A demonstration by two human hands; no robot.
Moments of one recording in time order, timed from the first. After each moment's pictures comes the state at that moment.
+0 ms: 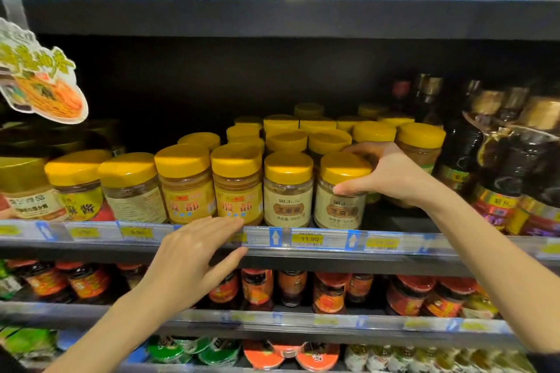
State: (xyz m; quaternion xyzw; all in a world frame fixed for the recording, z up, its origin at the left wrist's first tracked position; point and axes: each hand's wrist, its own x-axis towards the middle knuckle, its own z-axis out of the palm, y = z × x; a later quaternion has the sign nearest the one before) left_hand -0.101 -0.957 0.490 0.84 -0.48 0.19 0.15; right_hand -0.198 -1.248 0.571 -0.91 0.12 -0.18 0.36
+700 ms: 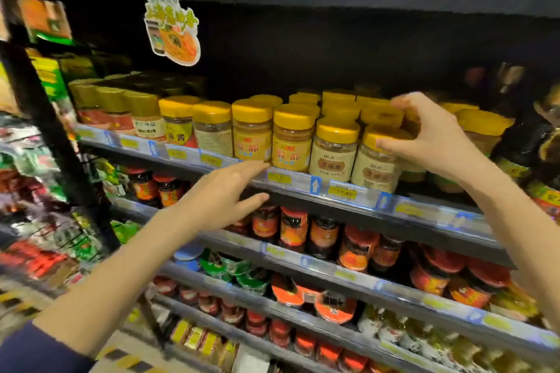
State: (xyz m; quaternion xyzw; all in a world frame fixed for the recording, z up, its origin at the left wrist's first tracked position) left_hand -0.153 -0.926 0.518 0.91 -0.38 0.09 0.14; right_hand -0.229 -1.208 0.593 -0.94 0.02 -0.27 0.21
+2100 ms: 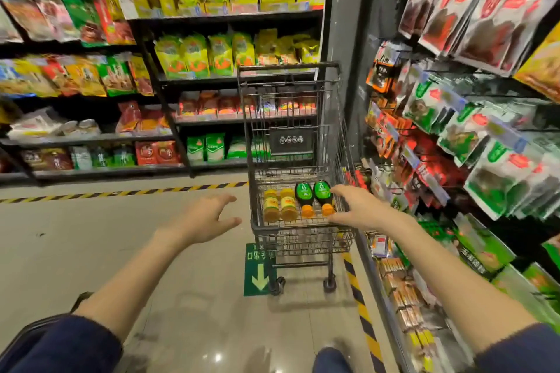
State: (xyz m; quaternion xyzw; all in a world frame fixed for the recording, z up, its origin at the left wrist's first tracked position) left_hand -0.235 -0.194 0.372 0.92 0.35 -0.04 0.15; right_hand 0.001 -0.365 0.383 -0.82 -0.52 0.22 0.10
